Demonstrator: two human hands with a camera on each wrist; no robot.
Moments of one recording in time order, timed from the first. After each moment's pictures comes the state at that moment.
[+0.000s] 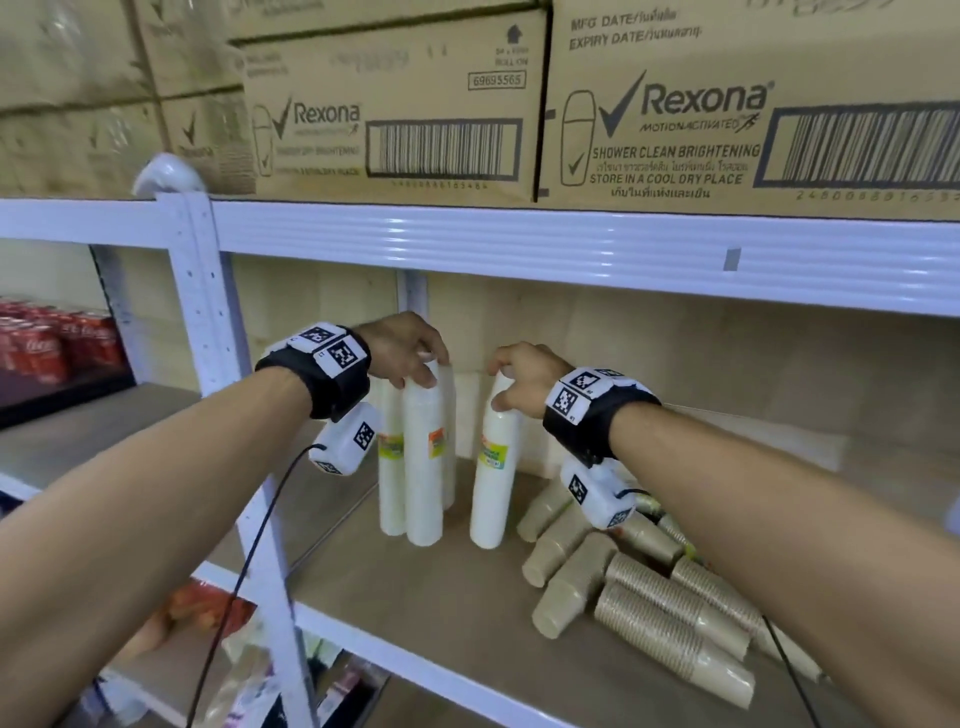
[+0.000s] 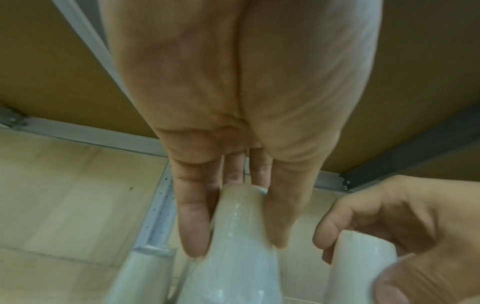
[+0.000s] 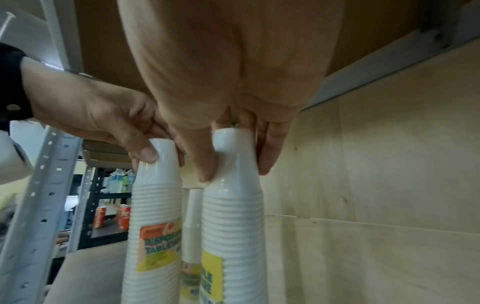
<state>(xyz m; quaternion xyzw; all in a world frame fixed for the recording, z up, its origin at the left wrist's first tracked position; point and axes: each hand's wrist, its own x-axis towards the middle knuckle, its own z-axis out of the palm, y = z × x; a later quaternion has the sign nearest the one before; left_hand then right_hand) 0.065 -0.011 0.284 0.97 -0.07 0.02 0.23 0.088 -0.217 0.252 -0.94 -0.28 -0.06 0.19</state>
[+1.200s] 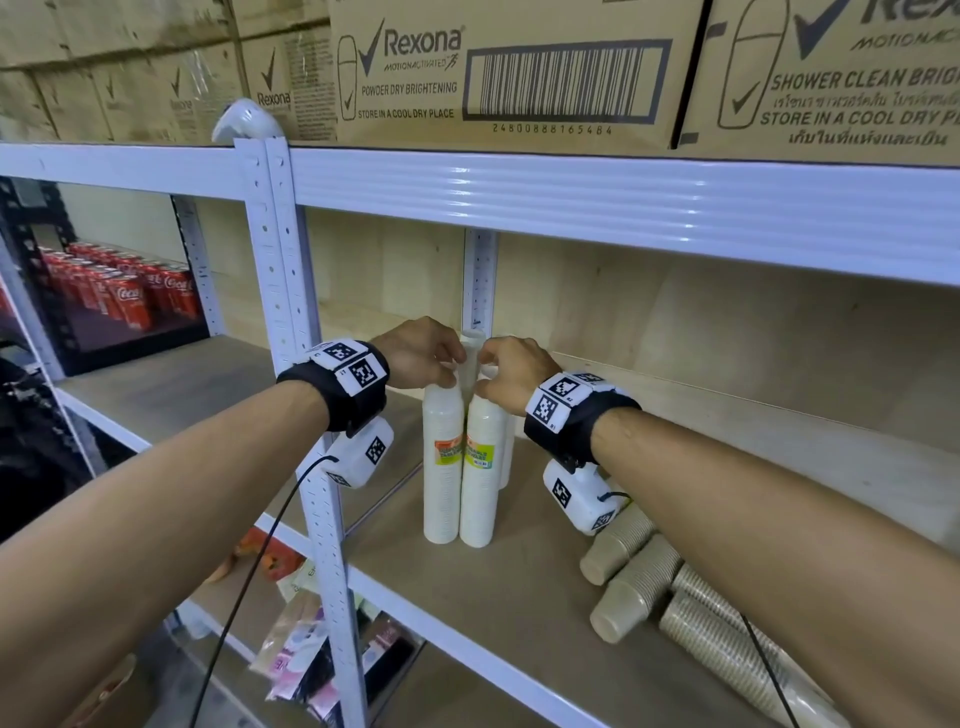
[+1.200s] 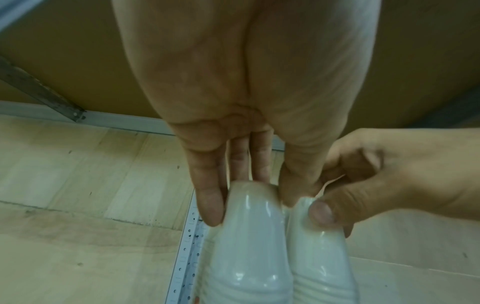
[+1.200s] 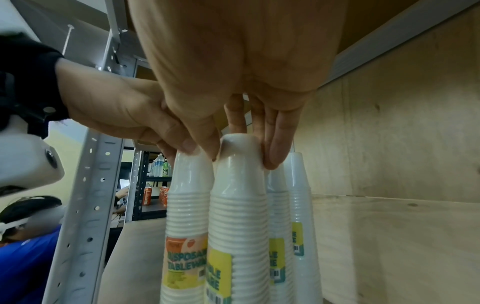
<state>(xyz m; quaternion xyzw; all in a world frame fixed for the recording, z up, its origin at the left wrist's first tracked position) 0.061 0.040 0.238 0.98 -0.01 0.06 0.21 0.111 -0.120 0.212 -0.93 -0.31 -0.09 0.19</state>
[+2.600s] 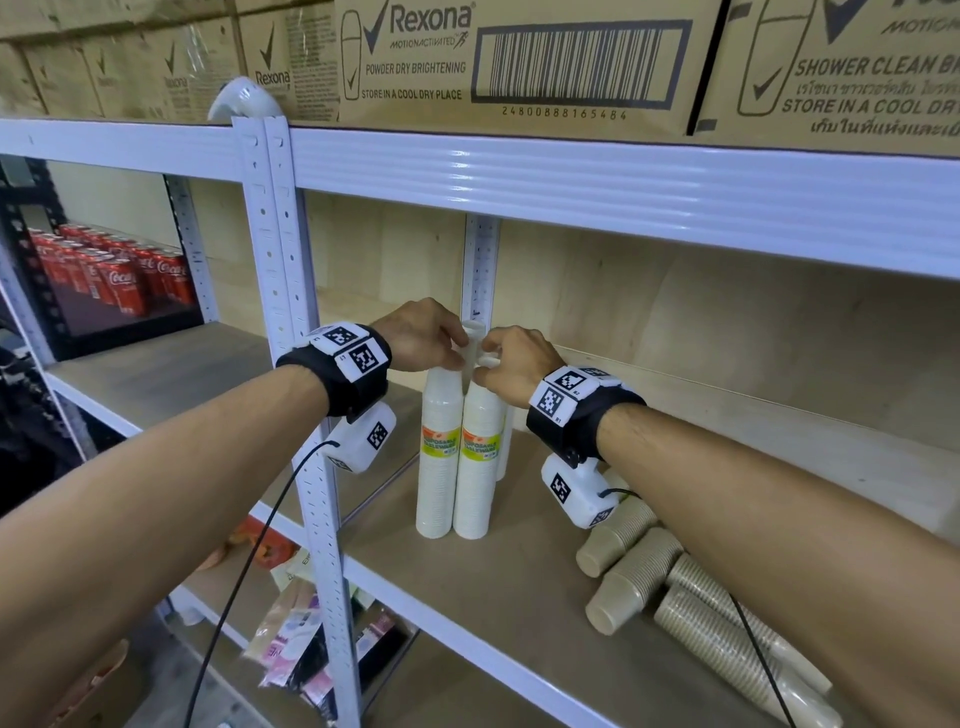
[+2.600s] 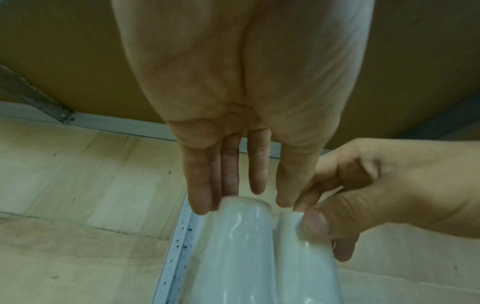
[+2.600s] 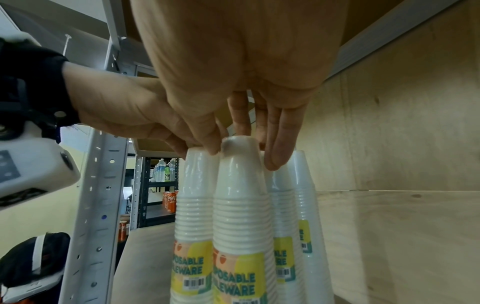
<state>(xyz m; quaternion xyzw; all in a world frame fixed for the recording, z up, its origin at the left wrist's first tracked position) 0.066 0.040 0.241 0.97 0.00 0.08 0.22 0.110 -0.120 0.212 -0.92 -0.30 -0.10 0.23</state>
